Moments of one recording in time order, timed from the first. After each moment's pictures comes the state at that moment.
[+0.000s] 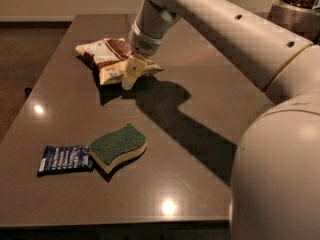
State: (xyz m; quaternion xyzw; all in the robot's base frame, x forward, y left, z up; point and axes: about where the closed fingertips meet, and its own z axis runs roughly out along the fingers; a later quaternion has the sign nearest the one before) arm 0.675 0.059 0.872 -0.65 0.72 0.09 0.24
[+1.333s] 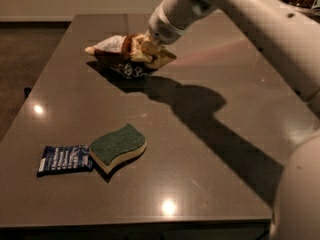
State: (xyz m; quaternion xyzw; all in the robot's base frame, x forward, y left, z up) arm 0.680 0.028 0.921 -0.59 0.73 0.13 0.33
